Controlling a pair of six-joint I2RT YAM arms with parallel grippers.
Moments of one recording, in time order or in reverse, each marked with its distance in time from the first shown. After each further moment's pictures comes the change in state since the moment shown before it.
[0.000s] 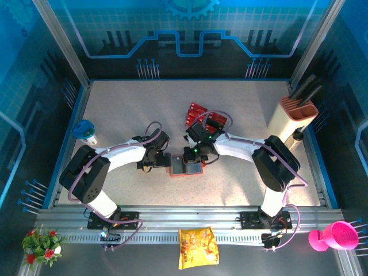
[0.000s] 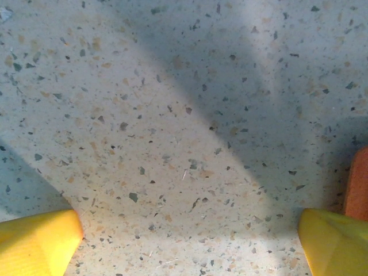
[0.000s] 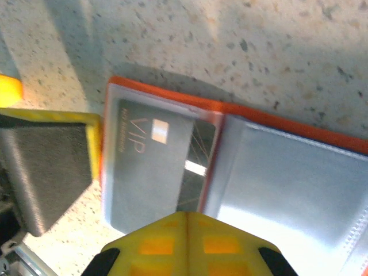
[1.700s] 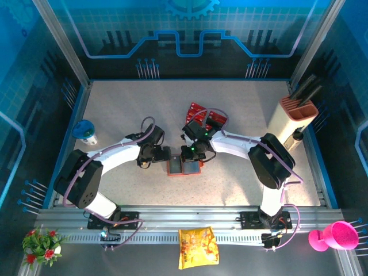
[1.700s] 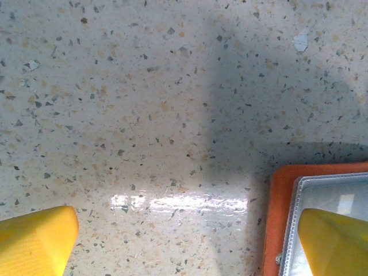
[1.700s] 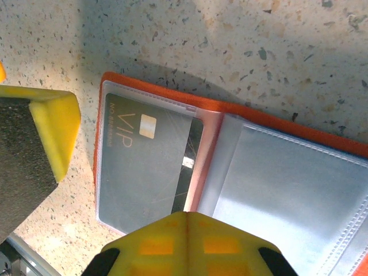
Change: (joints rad) left arm 0.052 -0.067 0.010 0.026 0.052 -0.027; right arm 0.008 0.051 0.089 -0.066 -0.005 -0.016
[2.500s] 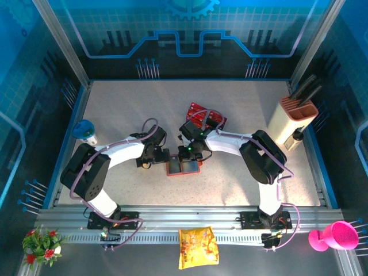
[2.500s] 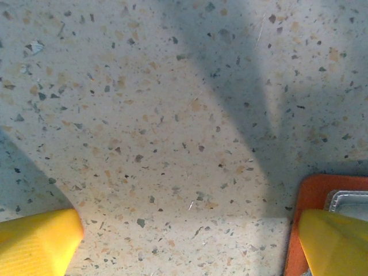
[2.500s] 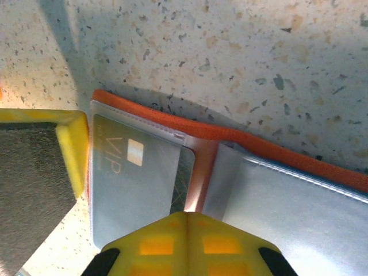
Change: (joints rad) left arm 0.000 0.089 0.022 -0.022 -0.029 -0.020; right arm 0.001 0.096 0.048 0.029 -0.016 0.005
